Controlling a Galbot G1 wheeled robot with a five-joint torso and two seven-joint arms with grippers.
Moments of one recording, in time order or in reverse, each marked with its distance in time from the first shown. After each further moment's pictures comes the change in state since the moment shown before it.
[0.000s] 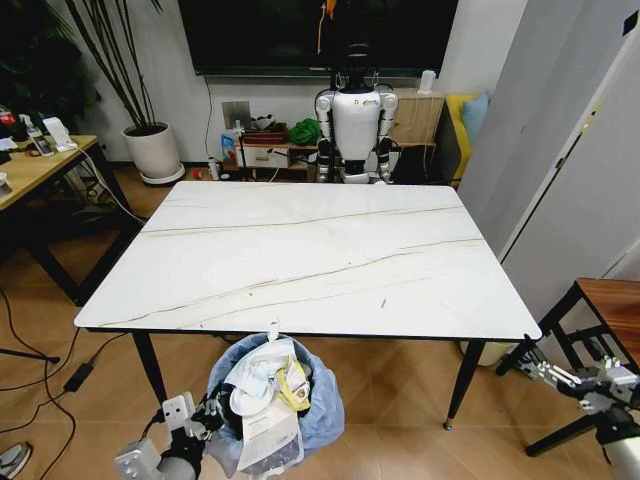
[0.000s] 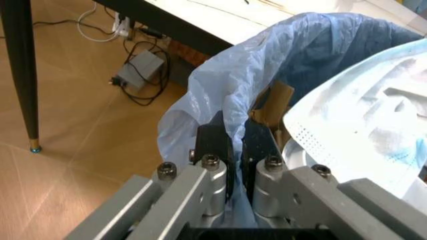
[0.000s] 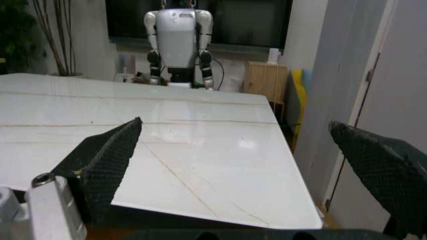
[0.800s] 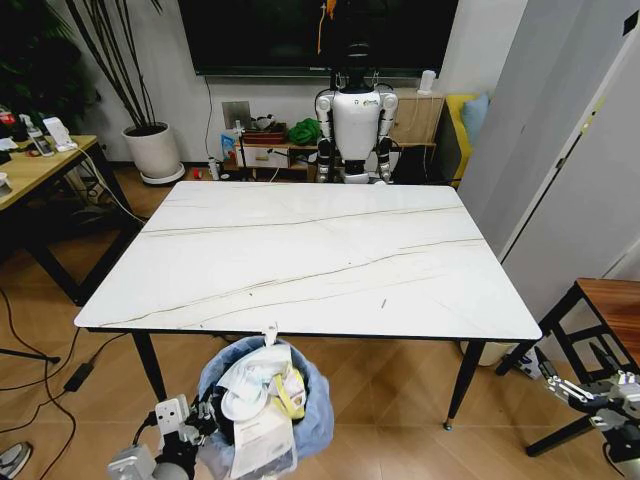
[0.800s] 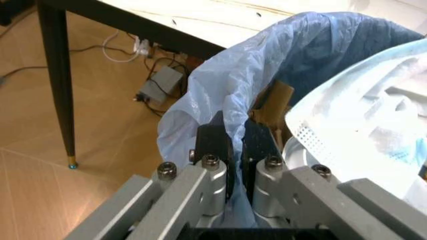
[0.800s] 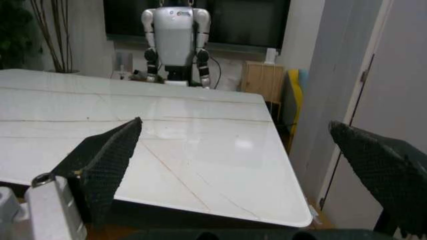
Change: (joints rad) left arm 0.051 -0.018 -0.010 -0.037 0.139 -0.013 -0.023; right arm -0.010 0.001 0.008 -0.008 -0.003 0.013 -0.003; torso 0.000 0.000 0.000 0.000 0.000
